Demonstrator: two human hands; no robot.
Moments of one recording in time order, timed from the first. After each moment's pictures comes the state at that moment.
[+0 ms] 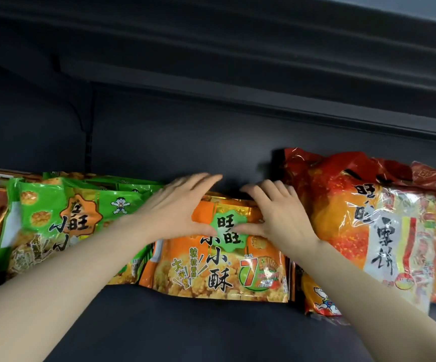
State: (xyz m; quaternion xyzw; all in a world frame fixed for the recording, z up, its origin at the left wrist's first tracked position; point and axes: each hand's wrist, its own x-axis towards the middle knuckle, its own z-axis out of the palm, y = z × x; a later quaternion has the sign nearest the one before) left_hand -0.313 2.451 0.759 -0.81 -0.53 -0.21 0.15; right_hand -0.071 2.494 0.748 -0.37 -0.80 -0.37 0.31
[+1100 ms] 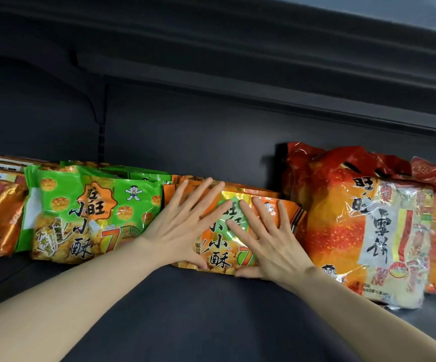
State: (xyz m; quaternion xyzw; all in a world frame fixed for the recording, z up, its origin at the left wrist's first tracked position) left_hand -0.314 2.434 0.697 -0.77 -0.47 -0.11 0.41; right_hand -0.059 2.480 0.675 -0.30 -0.80 -0.49 0.17
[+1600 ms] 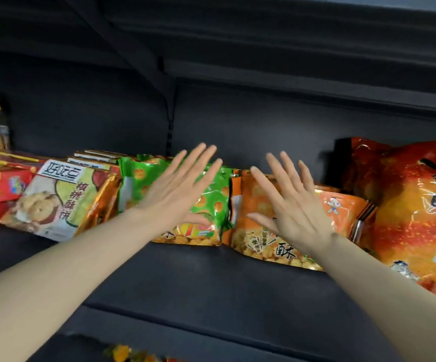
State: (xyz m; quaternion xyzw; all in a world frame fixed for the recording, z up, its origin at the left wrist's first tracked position) left_hand -0.443 2.373 0.720 -0.72 -0.53 -0.14 0.43; right_hand -0.173 2.436 0.724 -0.30 -0.78 -0.46 0.29
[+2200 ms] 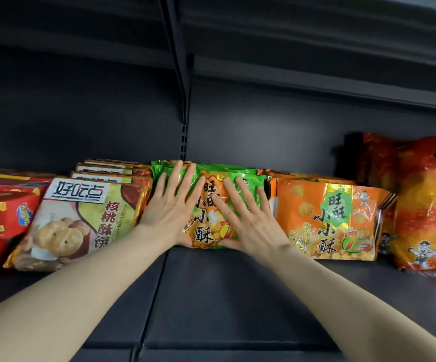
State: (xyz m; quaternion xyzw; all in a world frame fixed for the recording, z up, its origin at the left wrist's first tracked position) left_hand -0.548 2.411 0.687 -0.72 -0.59 -0.07 0.35; right_hand -0.324 2.444 0.663 -0.38 -0.79 -0.45 0.17
